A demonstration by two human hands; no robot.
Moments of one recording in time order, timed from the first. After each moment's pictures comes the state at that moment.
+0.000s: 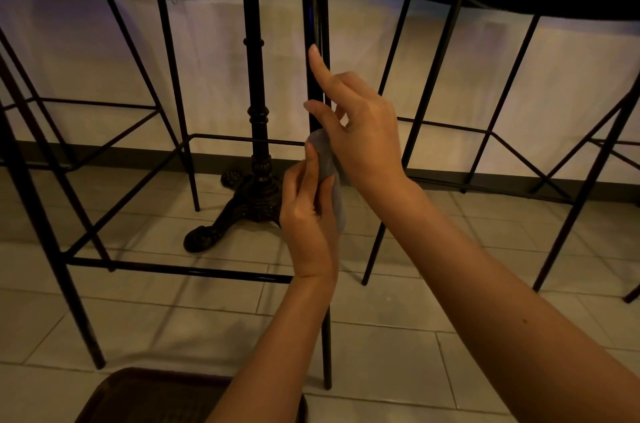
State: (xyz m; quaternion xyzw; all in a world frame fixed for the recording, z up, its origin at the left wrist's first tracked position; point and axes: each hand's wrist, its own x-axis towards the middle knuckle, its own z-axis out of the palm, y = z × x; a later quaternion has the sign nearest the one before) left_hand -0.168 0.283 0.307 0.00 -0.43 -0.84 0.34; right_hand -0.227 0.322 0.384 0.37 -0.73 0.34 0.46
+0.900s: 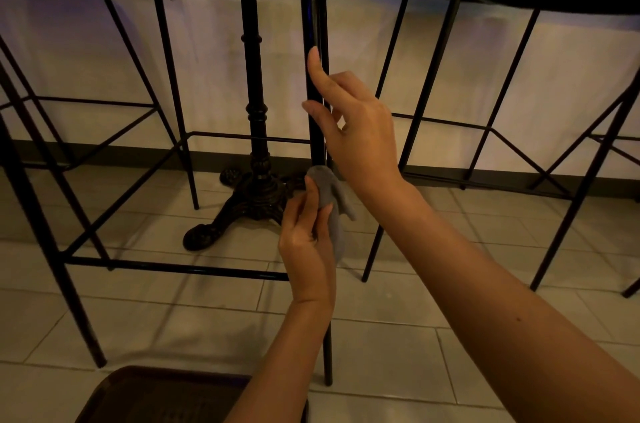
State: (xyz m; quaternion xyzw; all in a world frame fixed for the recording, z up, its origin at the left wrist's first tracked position) left_hand -0.161 0.280 0.275 0.07 -0.41 -0.86 0.30; right_hand -0.228 0.320 0.377 0.37 -0.73 0.34 0.46
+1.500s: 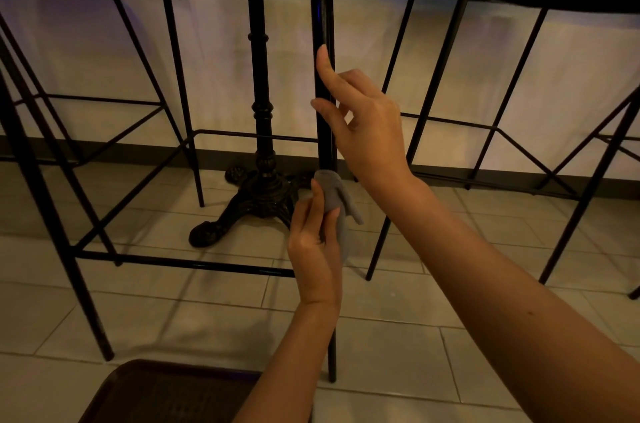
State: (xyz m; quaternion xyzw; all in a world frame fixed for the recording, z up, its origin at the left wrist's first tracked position) left_hand -0.160 0.280 0.255 0.04 -0.62 -0.69 0.37; right_hand -0.227 0.322 0.380 0.38 -0.73 0.35 0.44
